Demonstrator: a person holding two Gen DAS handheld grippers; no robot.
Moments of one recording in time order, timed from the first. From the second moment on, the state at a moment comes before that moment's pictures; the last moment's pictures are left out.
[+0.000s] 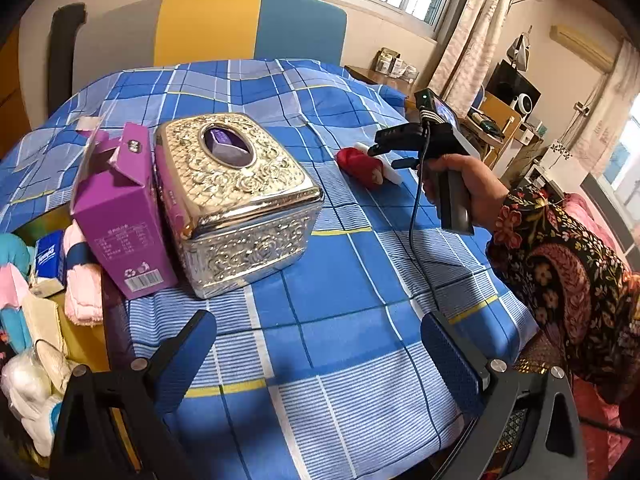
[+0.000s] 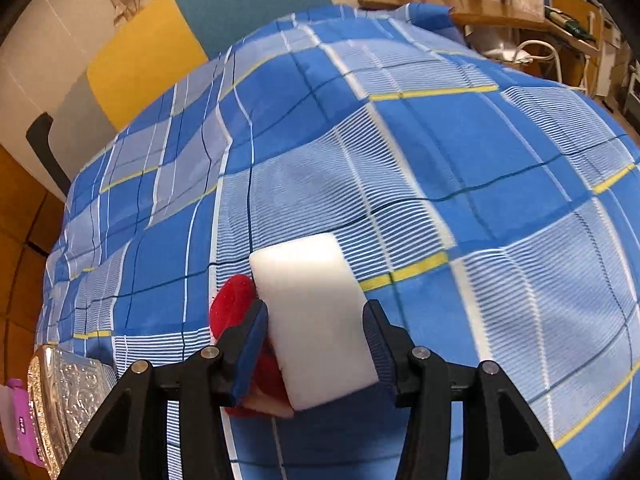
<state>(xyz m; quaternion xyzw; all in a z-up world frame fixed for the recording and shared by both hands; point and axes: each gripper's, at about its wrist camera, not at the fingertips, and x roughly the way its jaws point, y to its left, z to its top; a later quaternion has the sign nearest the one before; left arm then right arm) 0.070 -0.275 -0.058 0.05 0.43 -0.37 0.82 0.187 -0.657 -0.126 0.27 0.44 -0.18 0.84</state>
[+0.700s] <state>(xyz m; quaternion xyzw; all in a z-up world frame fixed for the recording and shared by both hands) 0.061 -0.317 -0.046 0.05 0.42 -0.40 0.82 0.156 -0.630 -0.105 0.17 0.45 -0.13 0.86</state>
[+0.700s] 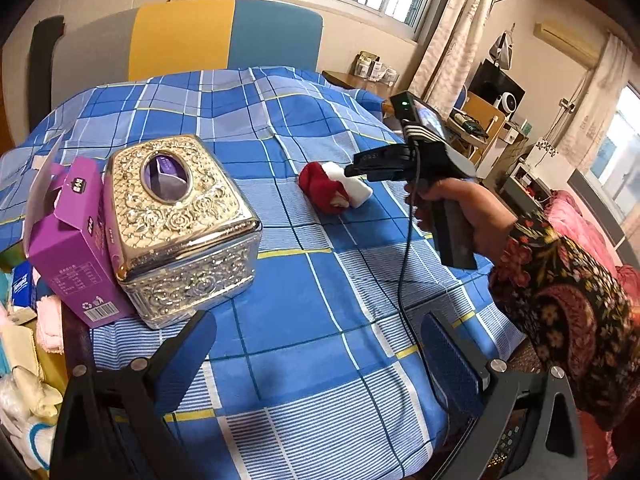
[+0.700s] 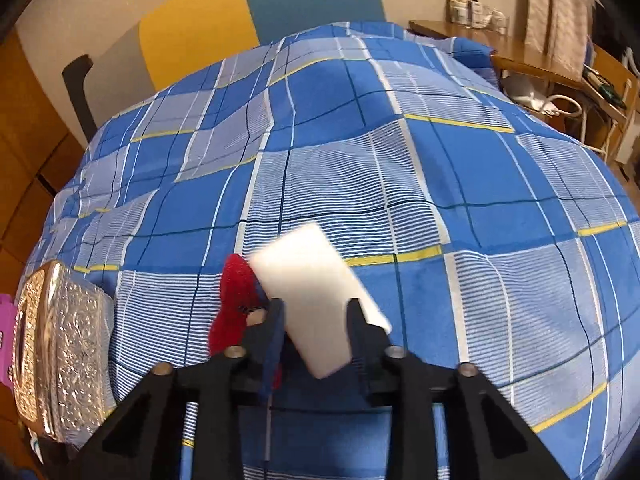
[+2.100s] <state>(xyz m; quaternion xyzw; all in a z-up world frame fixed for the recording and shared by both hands) 0.110 -0.443 -0.047 0.08 0.44 -0.36 0.82 0.071 -0.708 -0.128 0.35 0.41 -0.18 0.82</state>
